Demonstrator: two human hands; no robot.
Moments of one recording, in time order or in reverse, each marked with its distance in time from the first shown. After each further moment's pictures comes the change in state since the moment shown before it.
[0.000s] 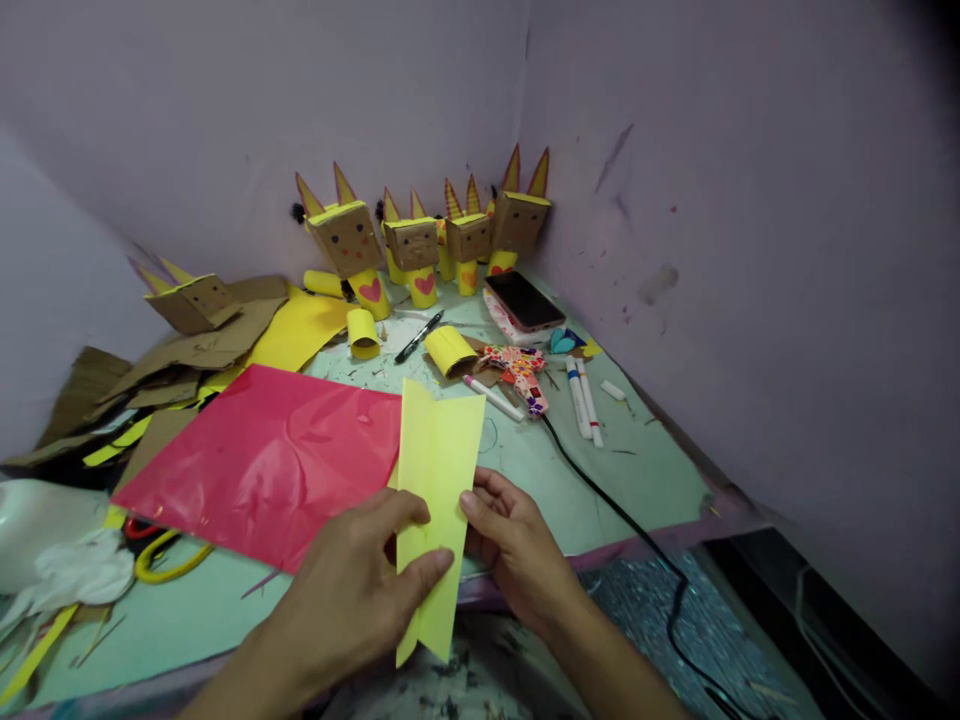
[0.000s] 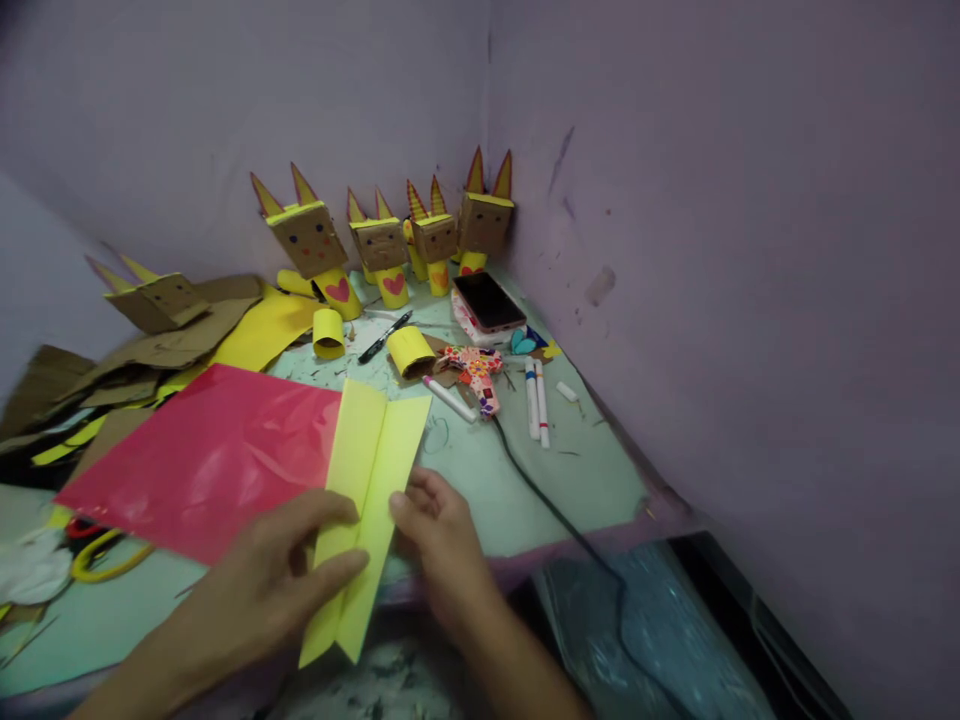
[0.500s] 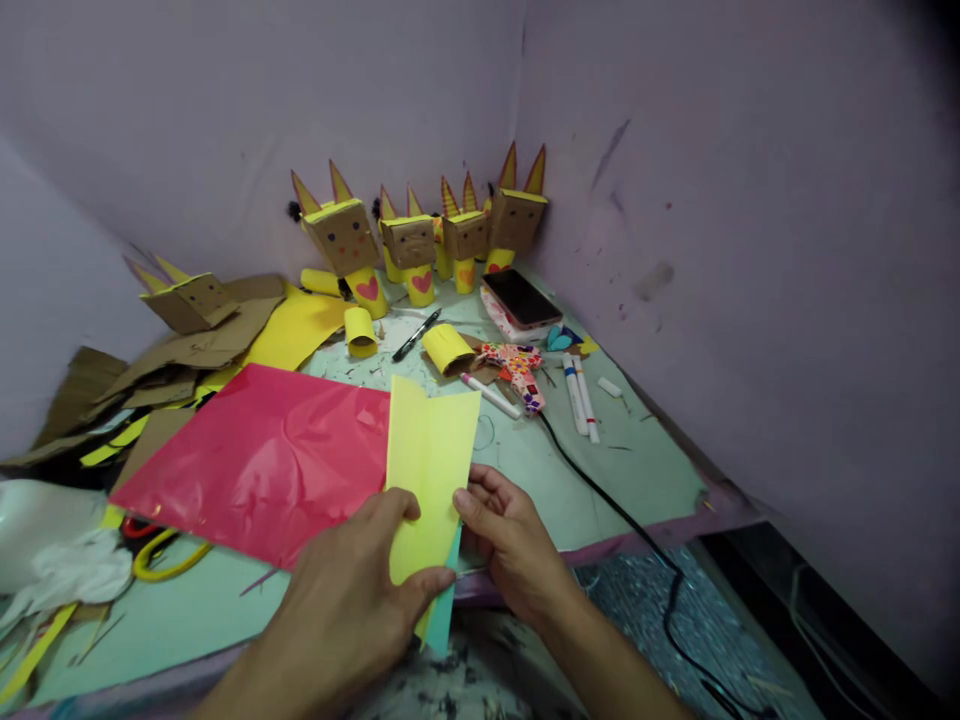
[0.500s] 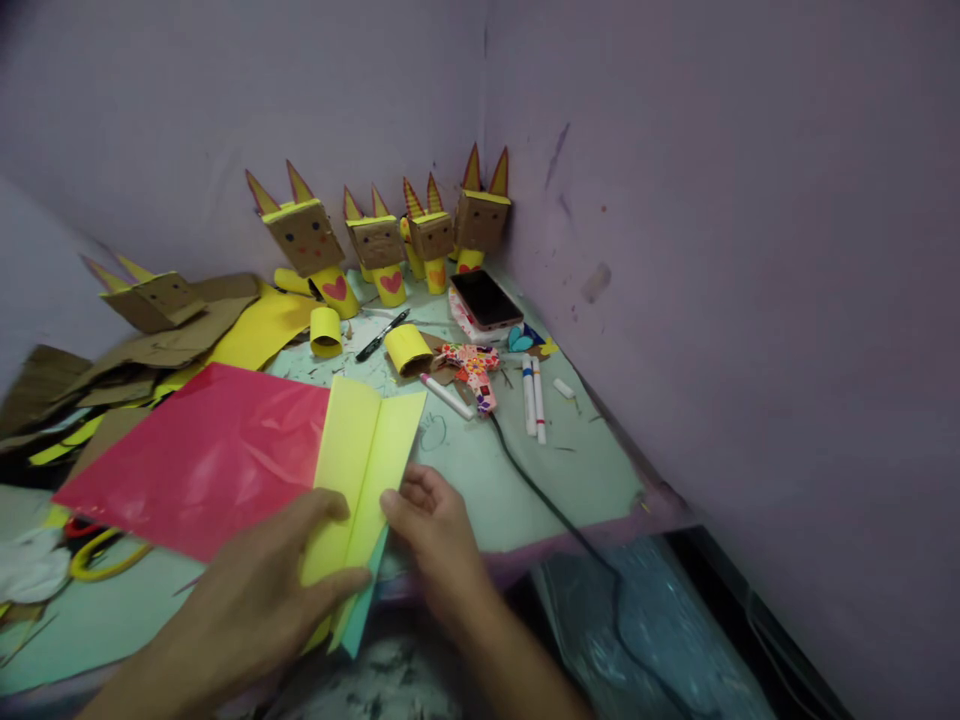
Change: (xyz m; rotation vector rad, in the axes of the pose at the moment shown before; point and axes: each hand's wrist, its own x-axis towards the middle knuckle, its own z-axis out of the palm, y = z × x) left_hand -0.006 0.006 0.004 0.131 -0.065 -0.177; right_hand 0.002 0.003 -0.001 -0.044 0.000 -0.031
